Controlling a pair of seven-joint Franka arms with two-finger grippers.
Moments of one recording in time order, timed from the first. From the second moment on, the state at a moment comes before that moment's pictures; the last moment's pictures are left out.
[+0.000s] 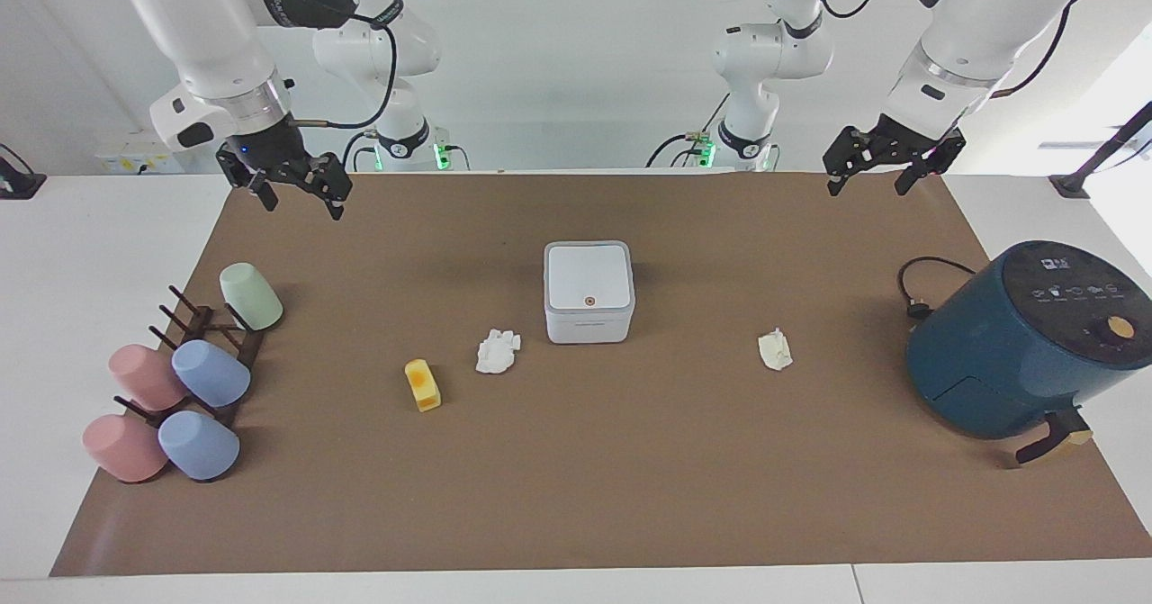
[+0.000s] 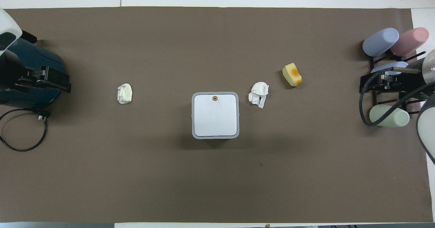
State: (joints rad) left arm -0.08 0.03 -0.09 -1.46 -0.01 1.44 -0.10; right arm 0.01 -0.06 0.03 -1.71 -0.01 1.63 0.23
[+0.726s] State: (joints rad) left arm -0.11 0.03 -0.10 -1.53 -0.01 1.57 -0.14; right arm 0.01 -0.06 0.03 -1.71 -0.01 1.63 0.23
